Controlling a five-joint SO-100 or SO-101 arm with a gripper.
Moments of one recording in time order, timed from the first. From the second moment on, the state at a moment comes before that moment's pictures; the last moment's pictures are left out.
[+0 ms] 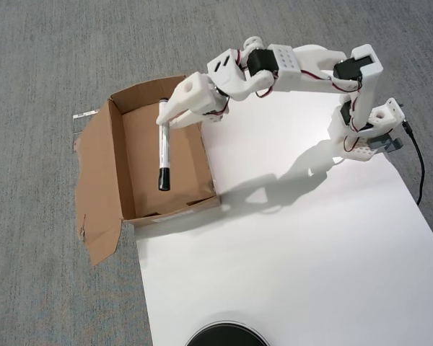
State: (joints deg) arm 4.6 76.9 54.4 50.1 180.9
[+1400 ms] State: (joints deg) arm 7.3 61.5 53.6 50.2 180.9
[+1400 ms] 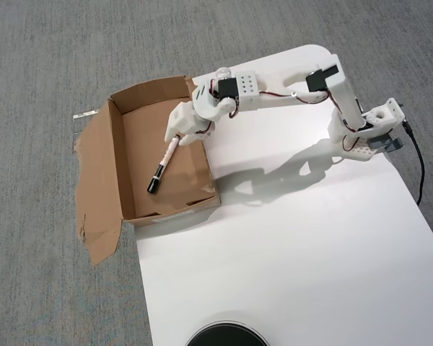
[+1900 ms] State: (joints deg) arm 7.3 78.0 53.6 55.7 177.9
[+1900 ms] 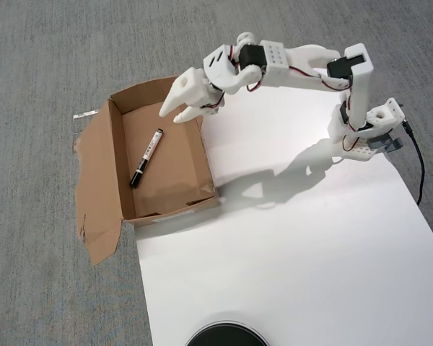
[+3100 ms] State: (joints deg) arm -3.8 162.5 113.1 84.6 165.8
